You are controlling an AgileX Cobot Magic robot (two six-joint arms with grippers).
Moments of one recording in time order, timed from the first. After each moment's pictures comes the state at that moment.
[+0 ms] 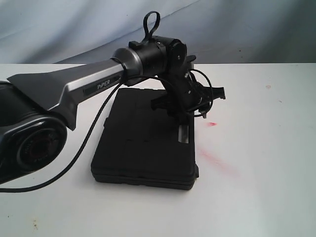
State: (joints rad) left arm -0.70 2.49 -2.17 -0.17 0.95 -0.54; right arm 0.19 0.00 0.00 0.06 0.14 0.01
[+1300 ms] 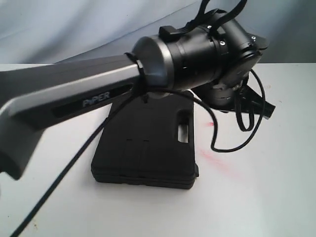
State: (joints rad) left arm -0.99 2.20 -1.96 0.35 0.93 -0.54; right arm 0.19 0.00 0.00 0.06 0.14 0.01
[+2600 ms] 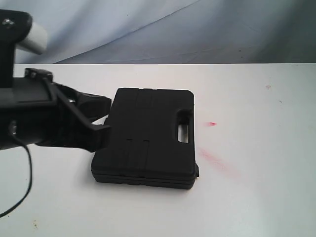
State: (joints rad) left arm -0.86 1.07 -0.77 0.29 0.36 -0.55; right arm 0.19 0.00 0.00 0.06 0.14 0.01
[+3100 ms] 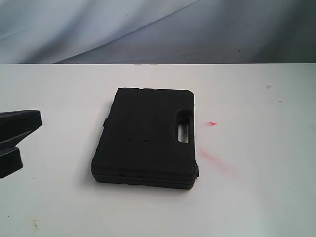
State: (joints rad) left arm -0.61 0.73 -0.47 0.04 0.23 -0.32; right arm 0.19 0.00 0.00 0.06 0.14 0.01
